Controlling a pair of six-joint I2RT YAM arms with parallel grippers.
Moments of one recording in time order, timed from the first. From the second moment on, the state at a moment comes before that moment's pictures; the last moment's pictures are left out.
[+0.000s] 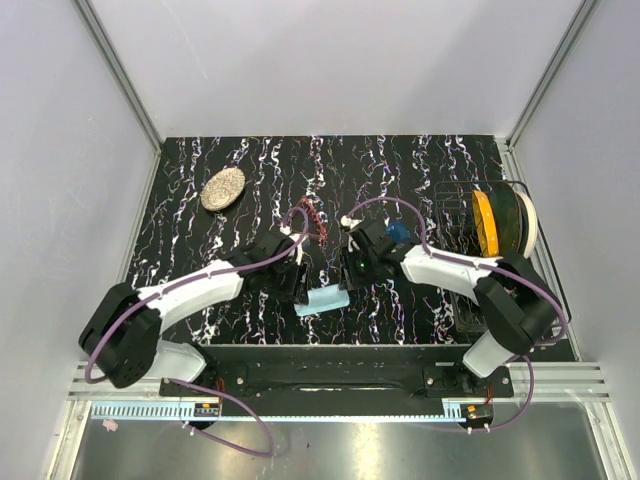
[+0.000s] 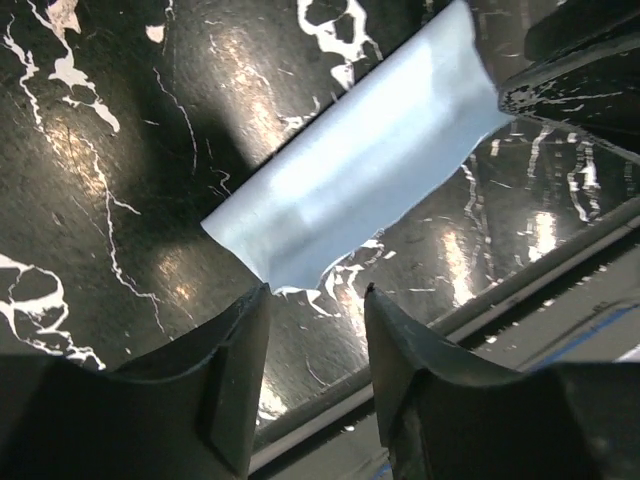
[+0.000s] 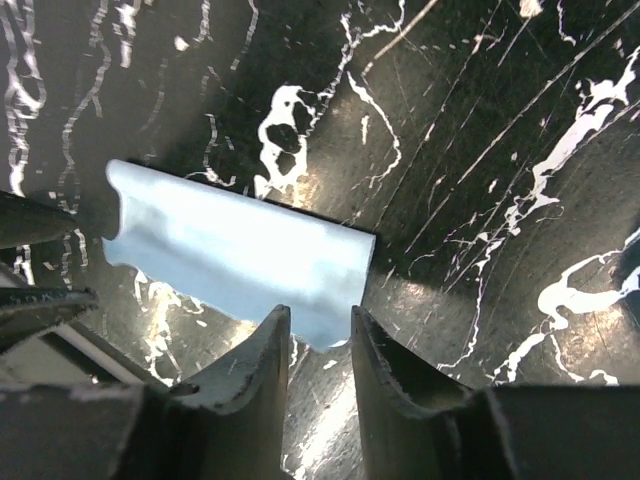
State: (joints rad) left arm -0.70 1.38 0.75 -0.44 0.19 -0.44; right arm 0.74 1.62 0.91 -0.26 -0.18 0.45
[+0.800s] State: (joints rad) left arm -0.70 1.40 0.64 -0.21 0.18 -0.68; right arm 0.74 1.70 0.92 -0.21 -0.24 0.54
